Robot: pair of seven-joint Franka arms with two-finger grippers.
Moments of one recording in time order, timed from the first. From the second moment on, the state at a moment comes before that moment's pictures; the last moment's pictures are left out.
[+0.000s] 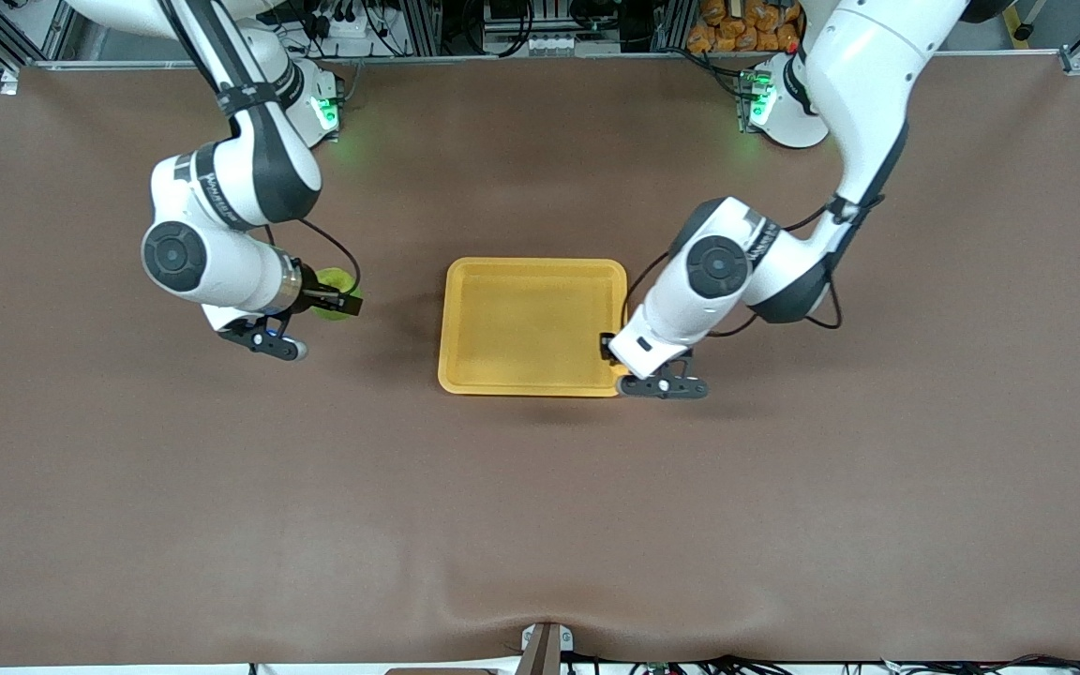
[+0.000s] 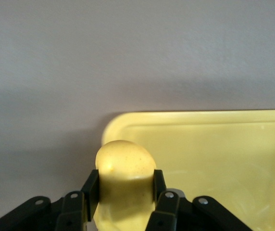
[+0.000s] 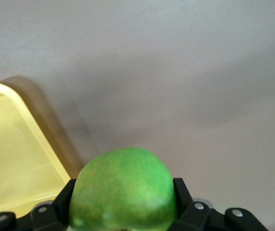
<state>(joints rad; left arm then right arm) -0.27 0.58 -0.38 -1.74 0.11 2.36 -0.64 0.40 0.19 -0.07 -2.05 0.21 2.00 0.56</state>
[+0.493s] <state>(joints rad) -0.32 0.61 -0.38 -1.73 0.11 2.33 -0.67 0.44 0.22 -0.07 -2.05 0.28 2.05 0.62</state>
